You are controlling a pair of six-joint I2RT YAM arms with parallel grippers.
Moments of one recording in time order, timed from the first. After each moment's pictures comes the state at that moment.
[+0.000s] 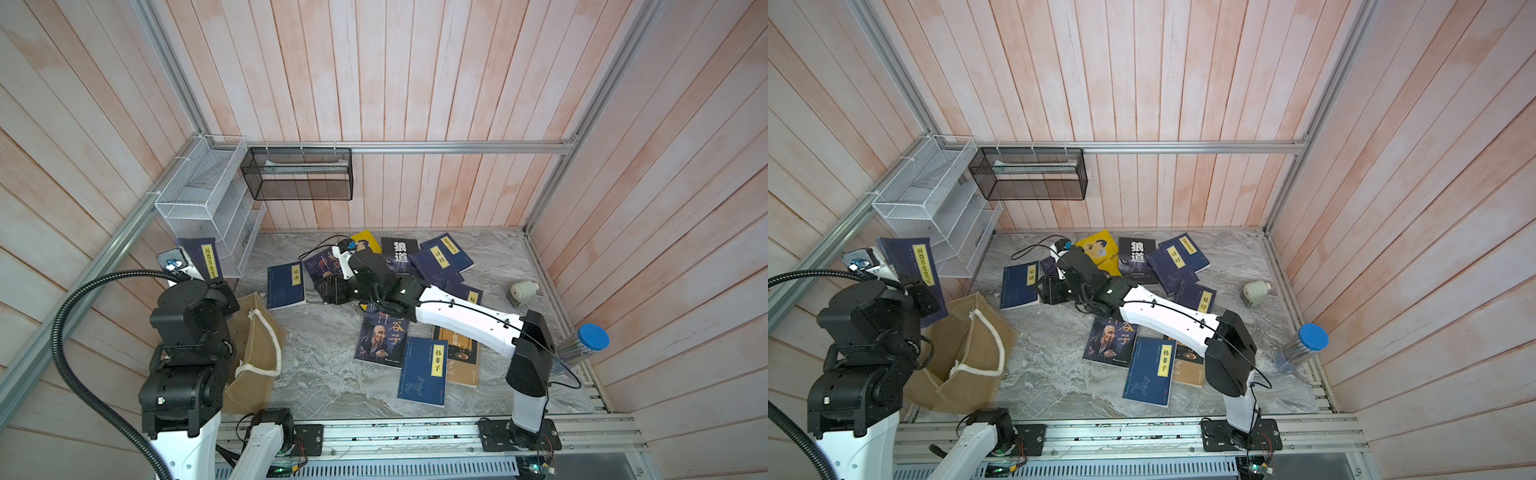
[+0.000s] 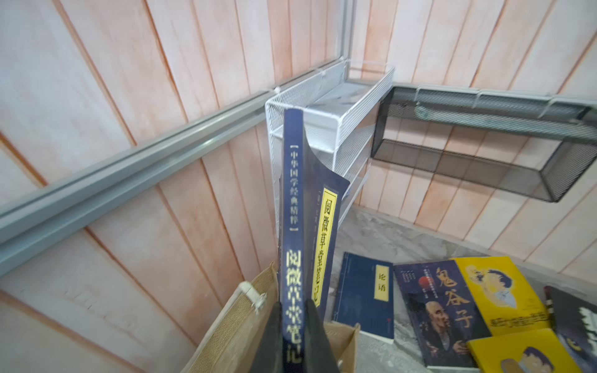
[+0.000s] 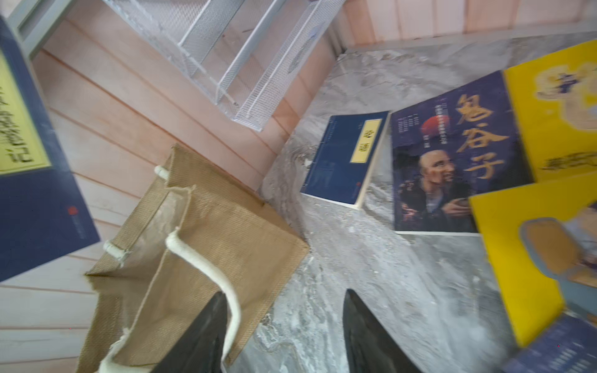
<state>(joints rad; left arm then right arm) 0.04 0.76 1.39 -0.93 -0.53 -0.07 1.09 1.95 1.81 -0.29 -0.07 0.66</state>
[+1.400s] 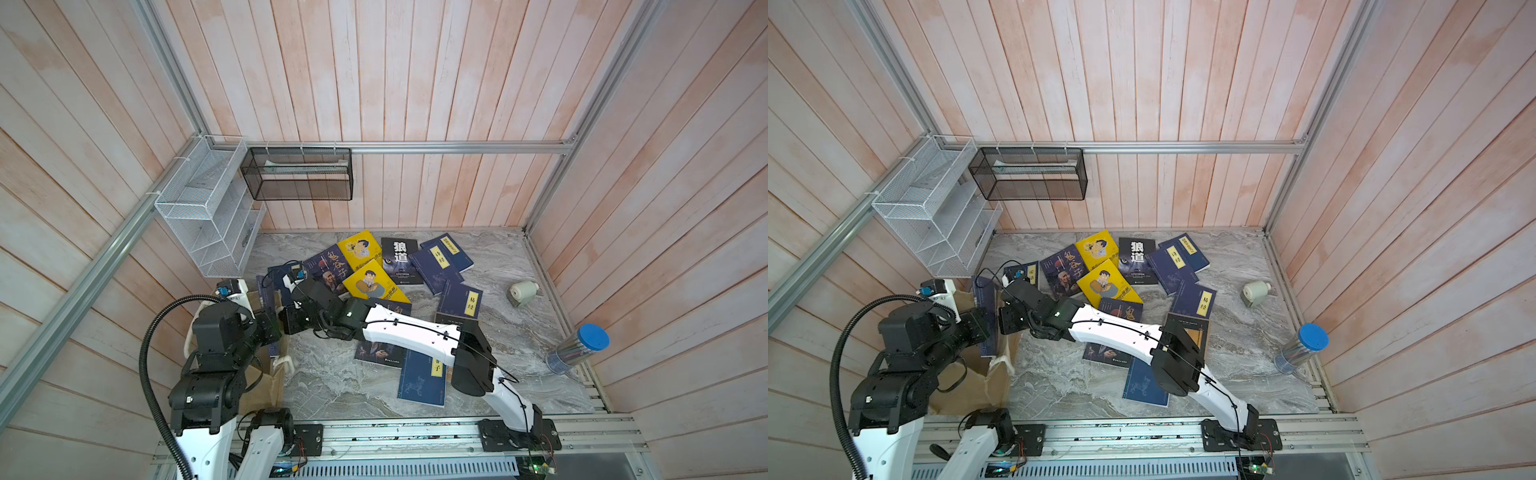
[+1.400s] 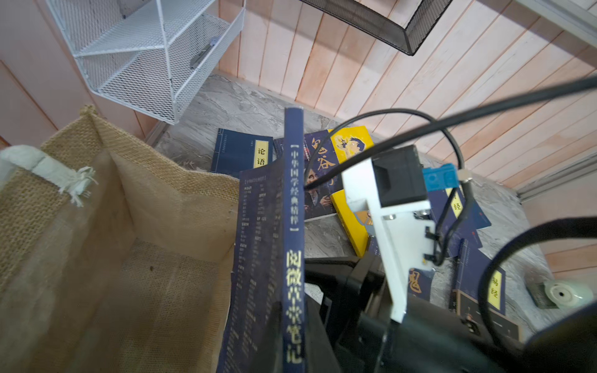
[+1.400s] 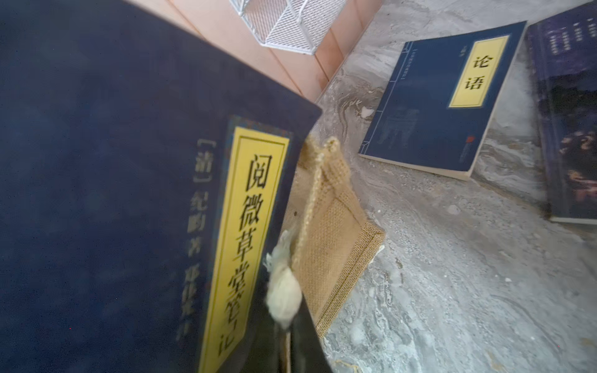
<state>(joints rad) 0.04 0.64 1.10 -1.00 0.07 -0.31 1.24 2.29 2.18 -0.40 0.00 0.72</state>
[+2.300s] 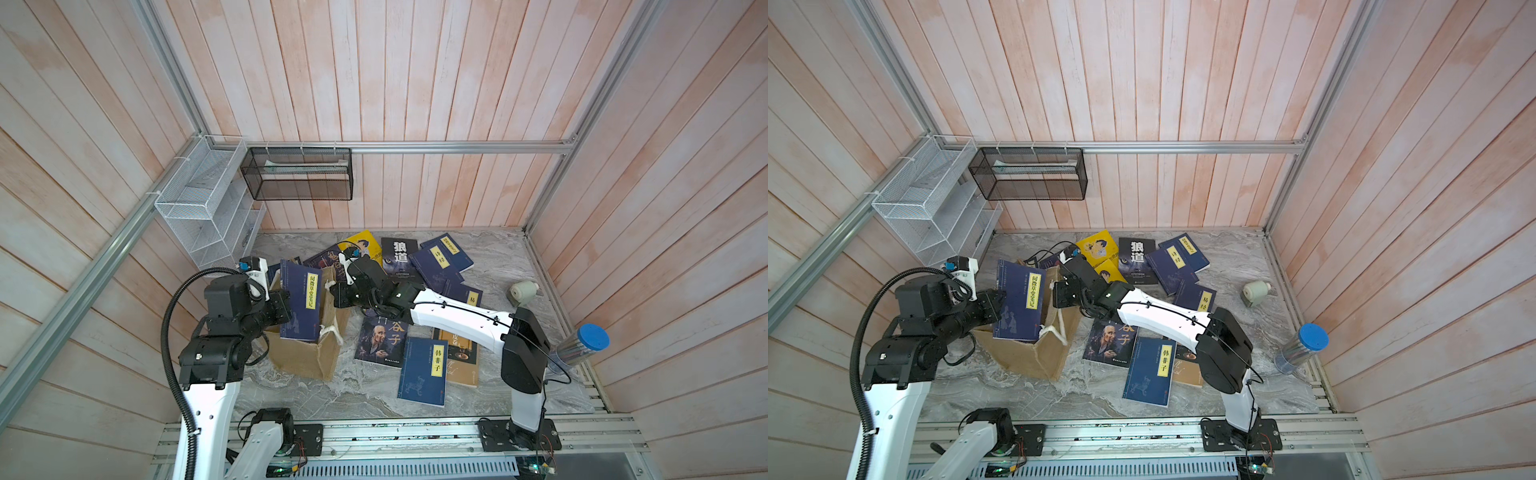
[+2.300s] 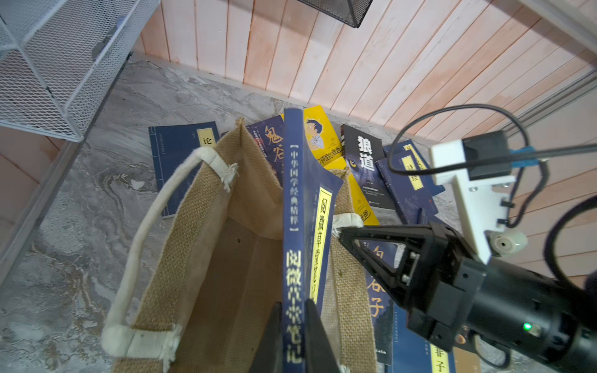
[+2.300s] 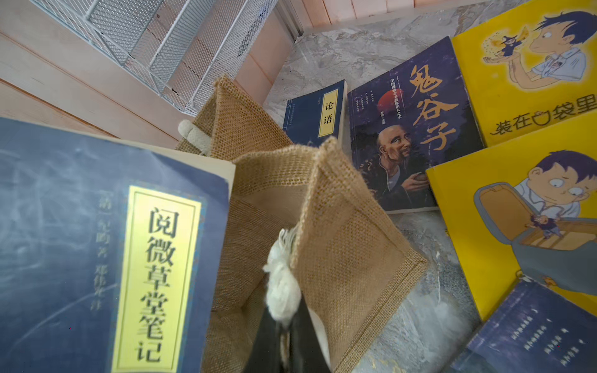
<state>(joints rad) 0.01 0.83 1.17 -0.95 0.18 -0.23 1.05 1.93 1.67 -0.24 0.00 0.69</state>
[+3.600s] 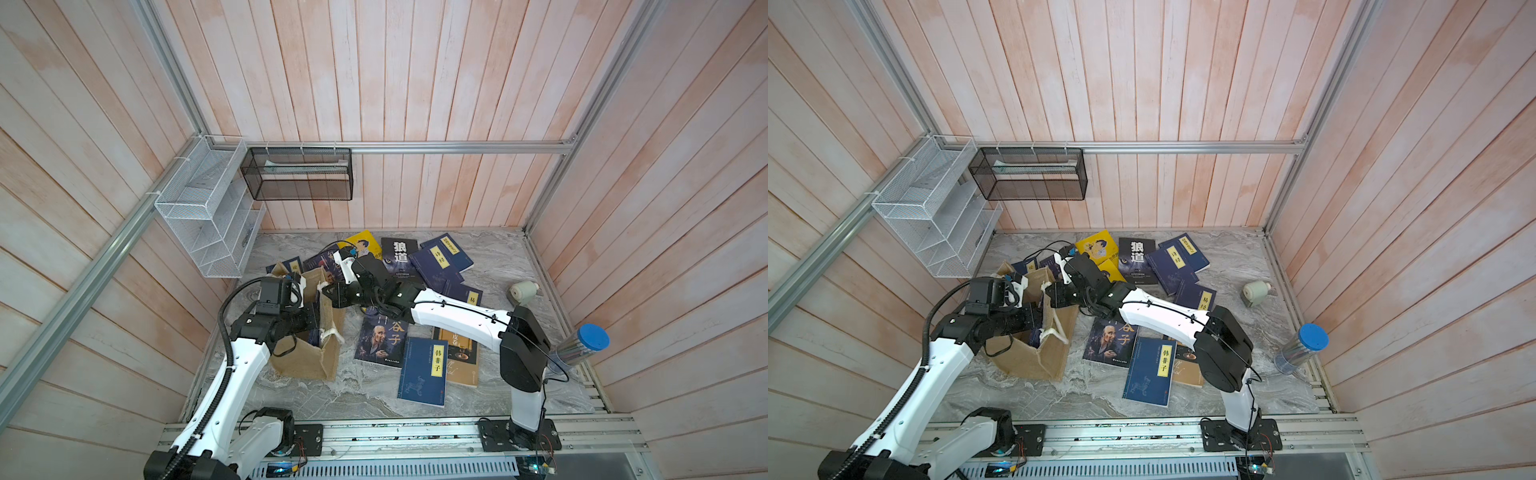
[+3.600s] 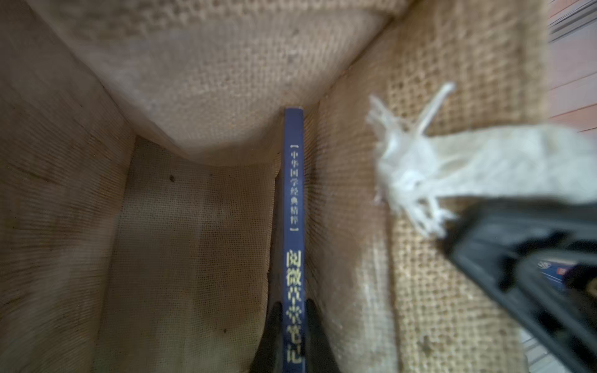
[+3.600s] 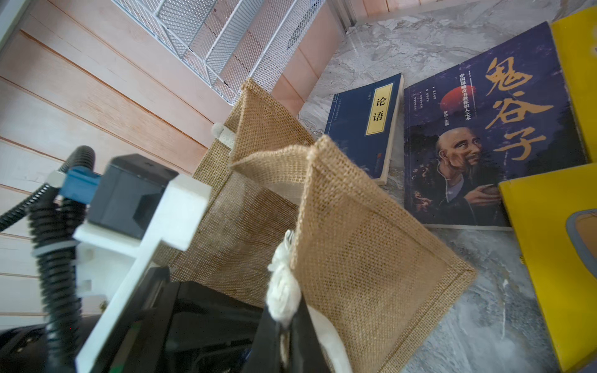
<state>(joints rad) -0.12 1.02 0.86 -0.74 0.30 -0.33 1.02 1.94 1.62 -0.11 -0.17 0.68</state>
